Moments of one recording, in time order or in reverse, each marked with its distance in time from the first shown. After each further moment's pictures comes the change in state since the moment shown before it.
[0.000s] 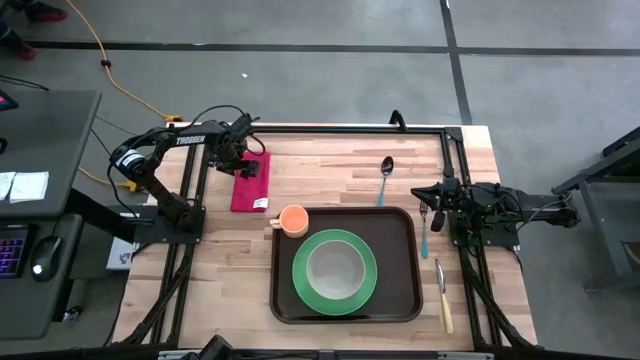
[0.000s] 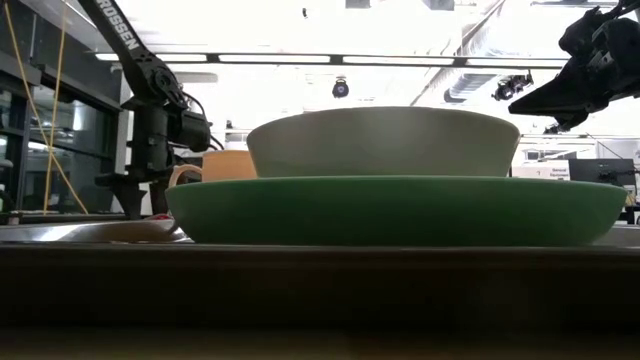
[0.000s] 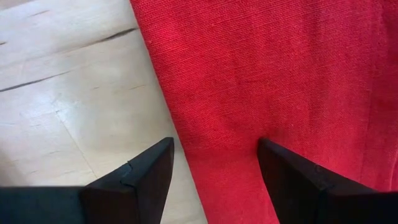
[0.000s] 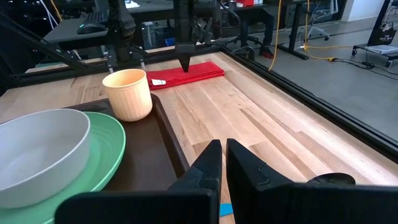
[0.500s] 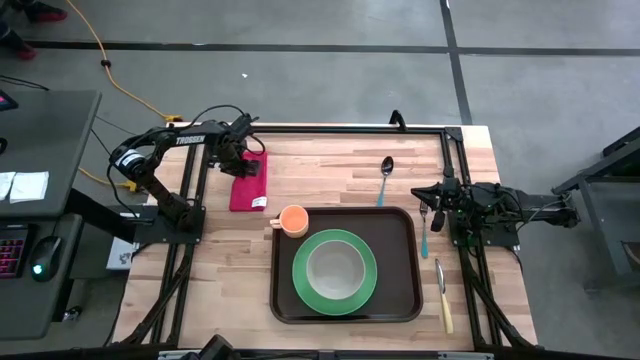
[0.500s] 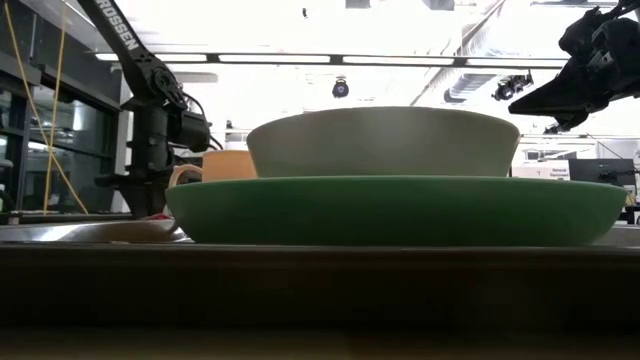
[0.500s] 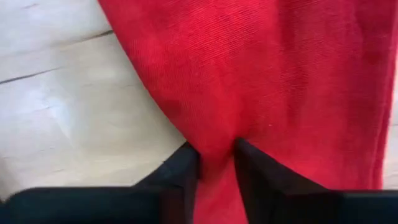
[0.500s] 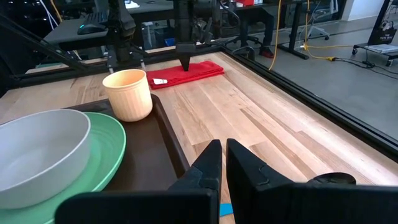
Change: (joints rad) left arm 0.000 0.000 -0.002 0.006 0.011 -0.024; right arm 0.000 0.000 0.000 0.000 0.000 0.004
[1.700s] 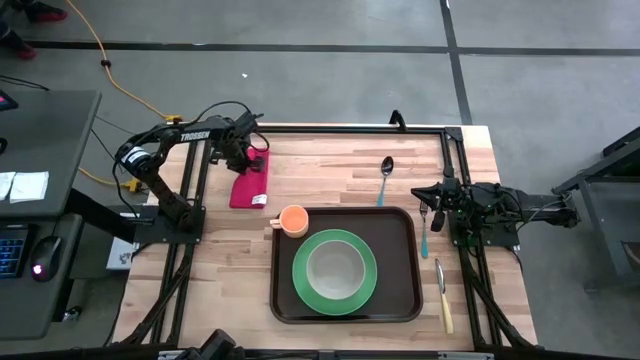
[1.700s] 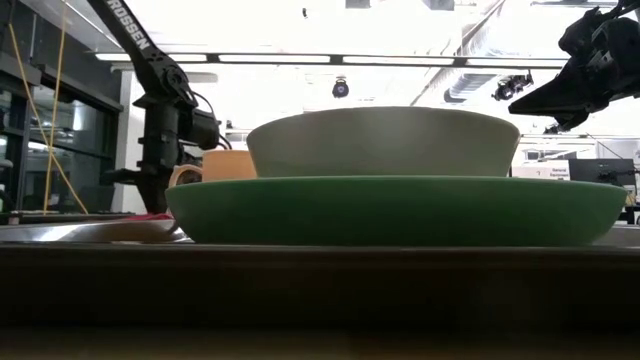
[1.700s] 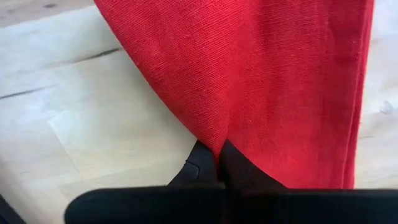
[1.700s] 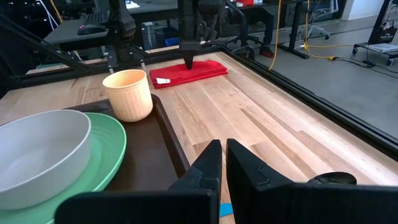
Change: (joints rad) left arm -0.002 0.006 0.097 -0.069 -0.016 -0.017; right arm 0.000 0.000 0.000 0.000 0.000 0.004
